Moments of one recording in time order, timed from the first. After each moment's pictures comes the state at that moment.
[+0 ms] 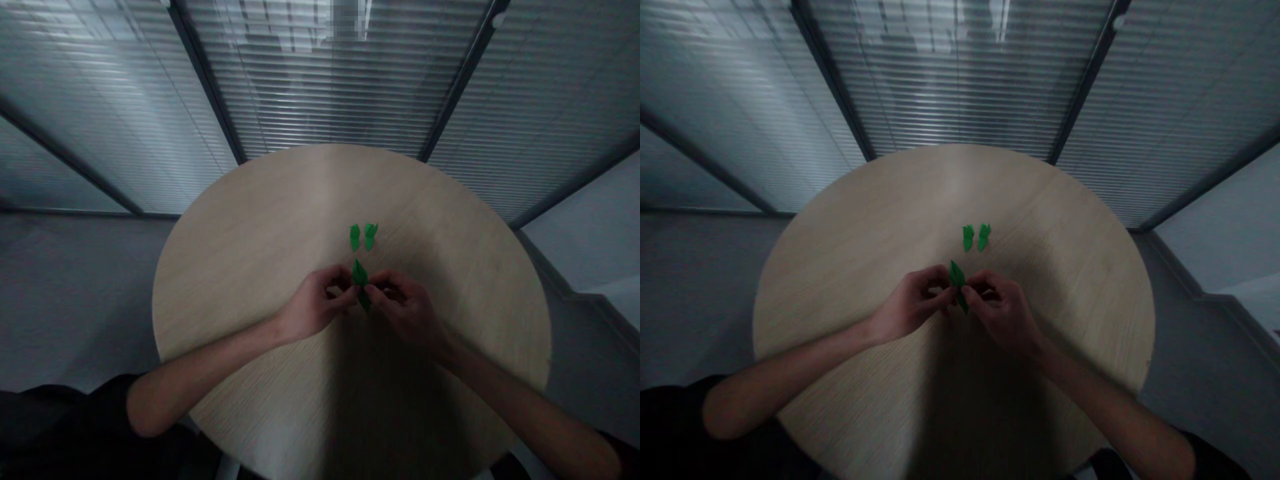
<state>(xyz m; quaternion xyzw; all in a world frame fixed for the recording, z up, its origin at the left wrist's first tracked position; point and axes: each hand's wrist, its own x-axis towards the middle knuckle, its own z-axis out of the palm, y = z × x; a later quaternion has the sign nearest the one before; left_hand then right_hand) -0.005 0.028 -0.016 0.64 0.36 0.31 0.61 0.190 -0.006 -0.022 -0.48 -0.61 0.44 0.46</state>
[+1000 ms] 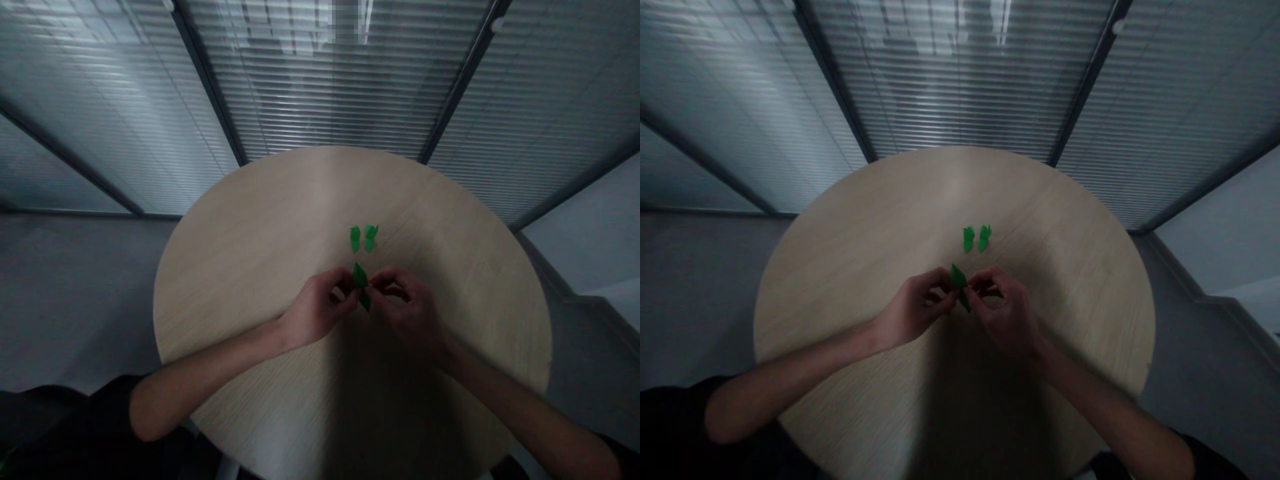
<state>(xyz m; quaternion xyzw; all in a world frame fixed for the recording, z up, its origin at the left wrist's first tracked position) -0.004 0.026 -0.015 0.72 0.37 0.31 0.49 0.190 -0.004 -0.021 -0.51 -0.63 0.32 0.48</state>
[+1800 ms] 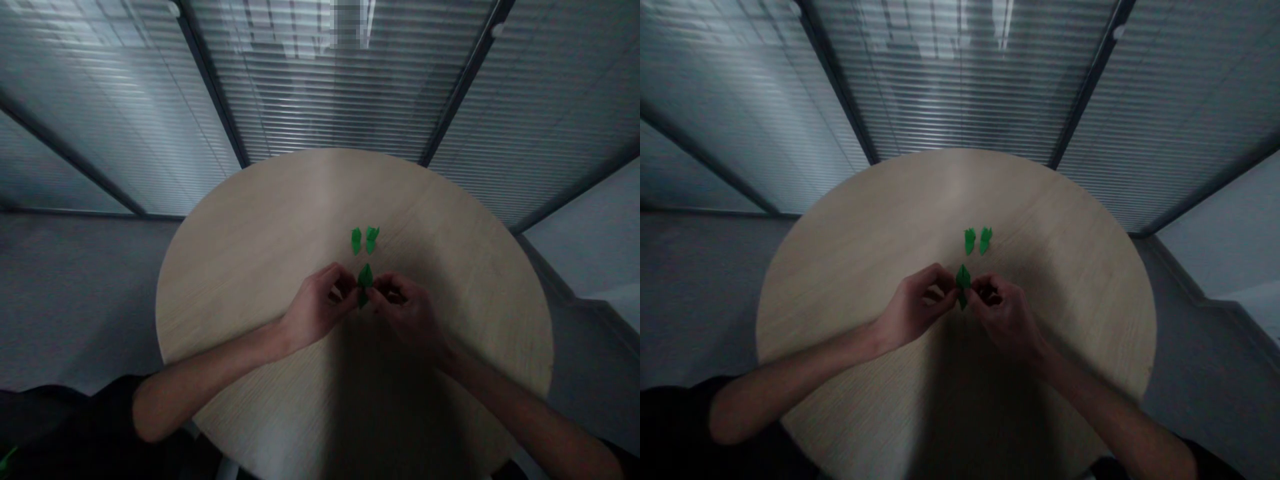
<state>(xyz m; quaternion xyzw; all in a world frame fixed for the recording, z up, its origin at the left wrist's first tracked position) -0.004 0.025 -0.017 0.73 0.39 0.36 0.42 0.190 -0.003 -0.025 -0.54 -0.61 0.39 0.43</state>
